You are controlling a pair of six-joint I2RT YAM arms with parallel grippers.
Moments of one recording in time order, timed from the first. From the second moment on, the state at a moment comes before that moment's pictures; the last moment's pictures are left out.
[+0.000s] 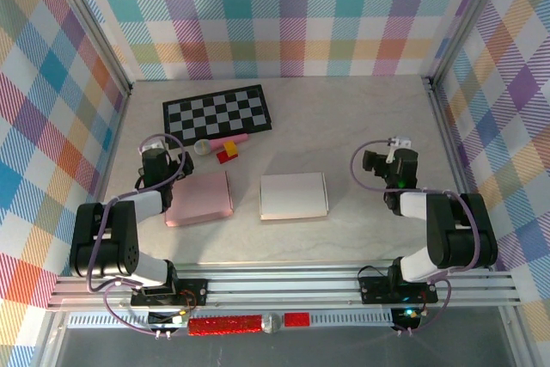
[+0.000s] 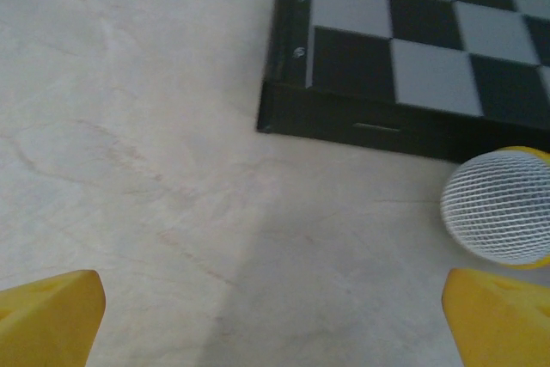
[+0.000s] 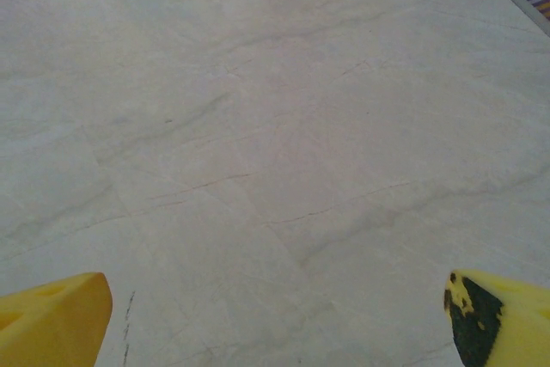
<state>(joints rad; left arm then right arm) 0.08 1.44 0.49 0.38 -0.12 -0.26 0.01 1.48 0.41 0.62 0.06 0.10</state>
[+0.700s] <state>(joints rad) 0.08 1.46 0.41 0.58 -0.08 -0.27 0.01 1.51 0.31 0.86 0.08 0.10</state>
